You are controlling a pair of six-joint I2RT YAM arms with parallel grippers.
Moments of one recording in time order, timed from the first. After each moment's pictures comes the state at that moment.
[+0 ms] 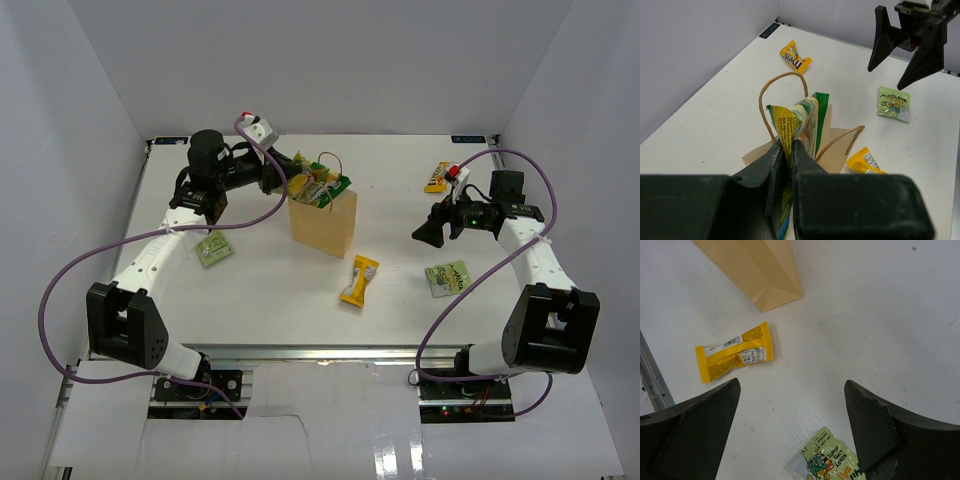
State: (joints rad) left arm -0.28 1.45 1.26 0.10 0.82 0.11; right arm -0.11 1.40 1.05 -0.56 -0.98 -0.56
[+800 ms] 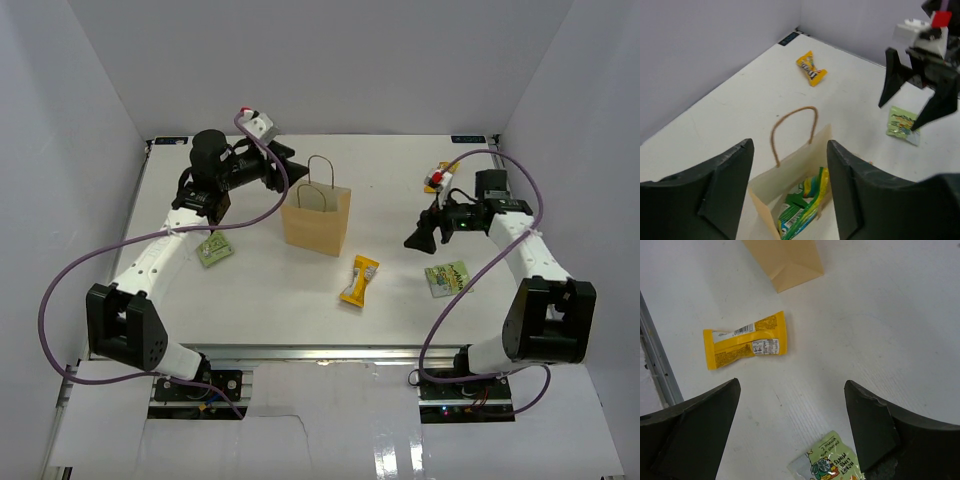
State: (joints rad) left arm -0.31 1.45 1.26 0.13 0.74 0.06; right arm -0.06 1.42 1.06 -0.65 -0.99 -0.68
